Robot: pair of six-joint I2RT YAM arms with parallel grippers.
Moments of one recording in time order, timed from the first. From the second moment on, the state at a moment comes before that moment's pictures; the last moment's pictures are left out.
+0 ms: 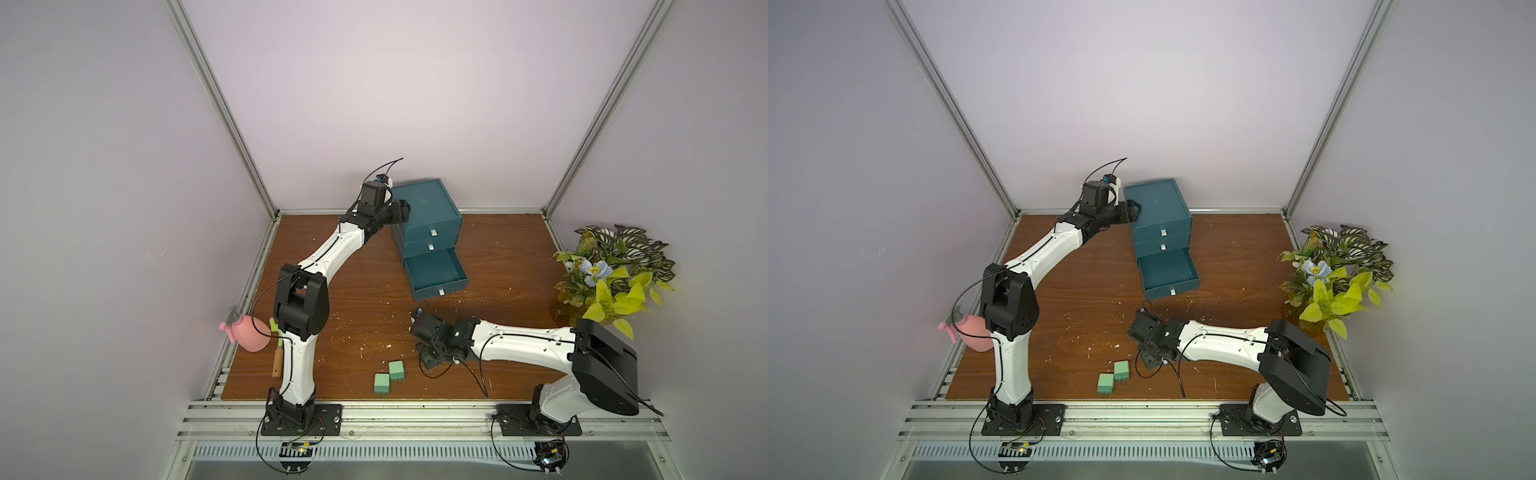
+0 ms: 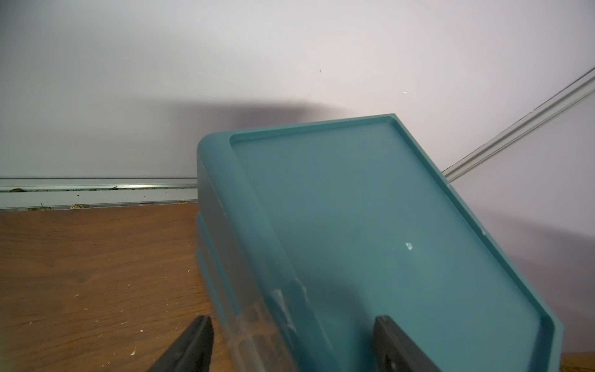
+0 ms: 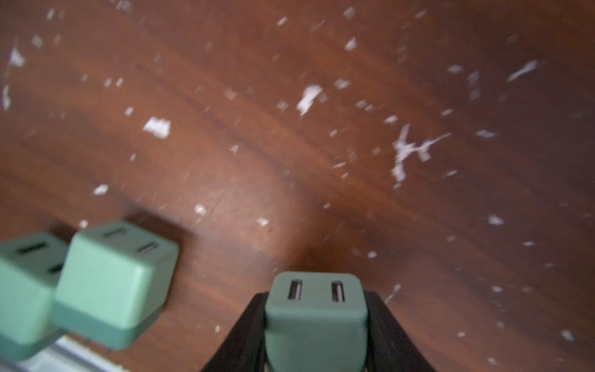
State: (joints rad) left arm -0.39 2.06 1.85 -0.26 0.16 -0.38; right arm 1.08 1.54 0.92 -0.58 0.21 0.57
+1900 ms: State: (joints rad) left arm -0.39 2.07 1.85 -0.27 0.16 -0.38; right arm 0.76 1.79 1.10 -0.03 0.25 0.45
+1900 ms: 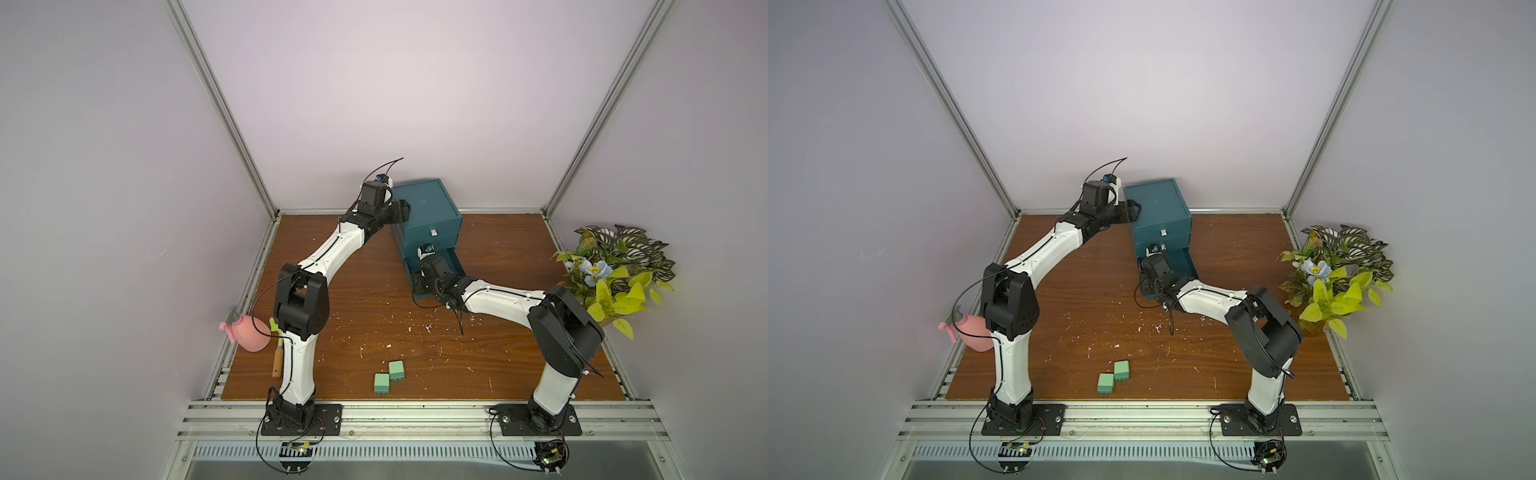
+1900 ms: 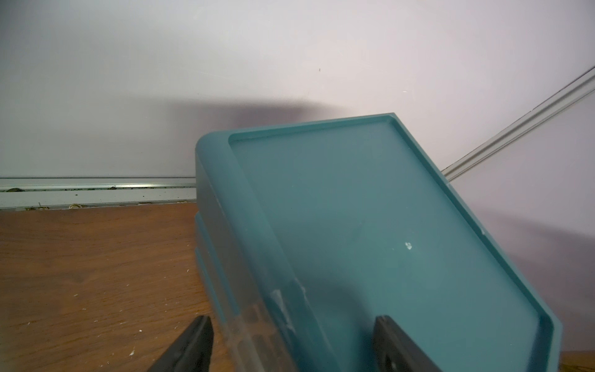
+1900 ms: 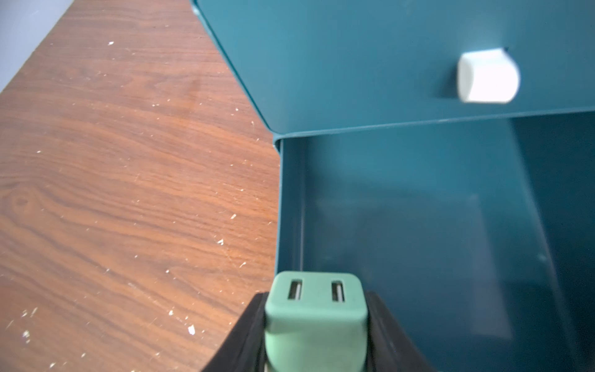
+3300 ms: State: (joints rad) left arm -0.39 2.07 1.85 -0.27 0.16 -0.38; right arm 1.05 1.40 0.79 -0.10 -0.03 0.11
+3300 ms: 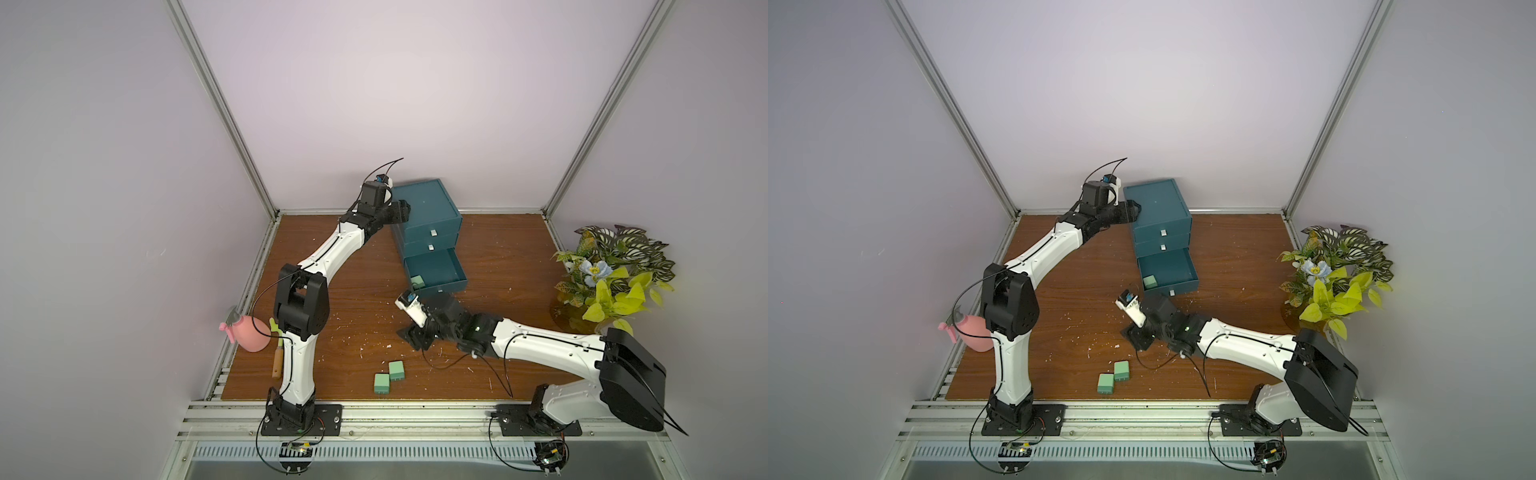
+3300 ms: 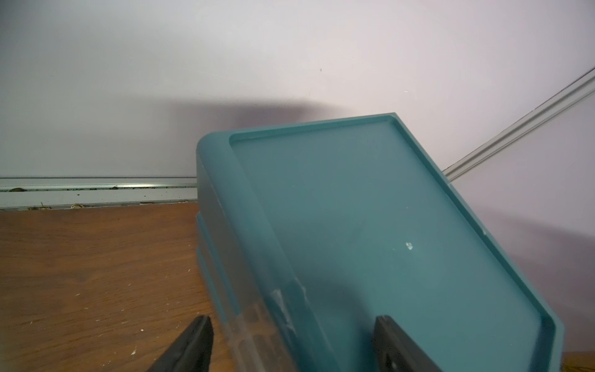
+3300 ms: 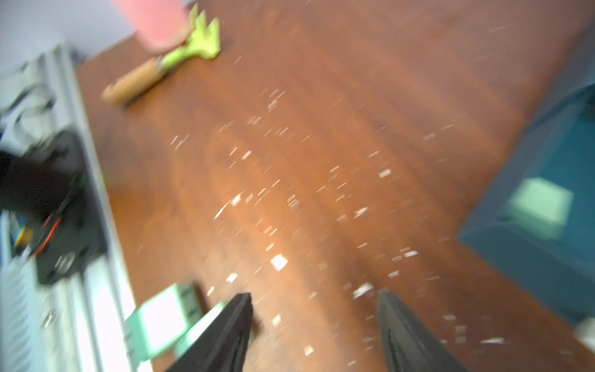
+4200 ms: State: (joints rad) left arm -0.39 2.07 1.86 -0.27 0.15 -0.37; right arm 1.26 1.59 0.81 -0.15 -0.03 -0.03
